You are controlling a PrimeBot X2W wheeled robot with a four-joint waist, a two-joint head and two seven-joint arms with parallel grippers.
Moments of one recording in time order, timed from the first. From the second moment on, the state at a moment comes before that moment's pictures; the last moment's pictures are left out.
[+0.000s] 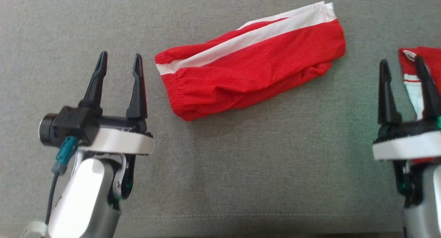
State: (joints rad) left arm -0.30 0.20 -0.34 0.02 -0.28 0.19 -0.26; right arm -0.17 -0.16 -0.04 -0.04 0.16 0.13 -0.09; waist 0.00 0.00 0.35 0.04
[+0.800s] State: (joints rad) left arm -0.19 0.17 -0.29 0.03 -0.22 0.16 -0.26; right arm -0.07 -0.11 -0.05 -0.15 0.14 0.13 -0.01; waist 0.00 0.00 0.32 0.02
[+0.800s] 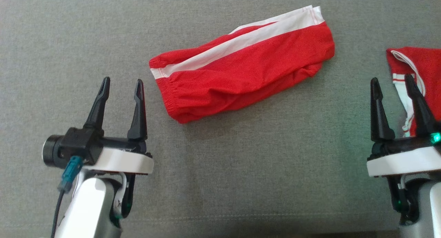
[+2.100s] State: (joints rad) left arm -0.29 0.06 -0.25 0.03 -0.13 0.06 -0.26; right arm -0.27 -0.18 0.02 0.13 0.35 0.13 0.35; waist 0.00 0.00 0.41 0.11
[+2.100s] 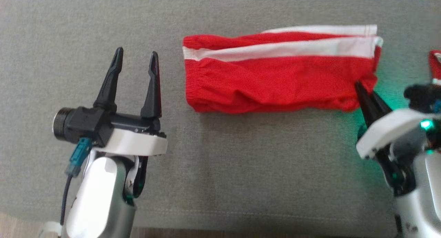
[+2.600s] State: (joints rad) left arm -0.22 0.06 -0.25 0.04 -0.12 0.03 -0.26; right arm -0.12 -0.19 -0.06 0.03 0.37 0.13 0.32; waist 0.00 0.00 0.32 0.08
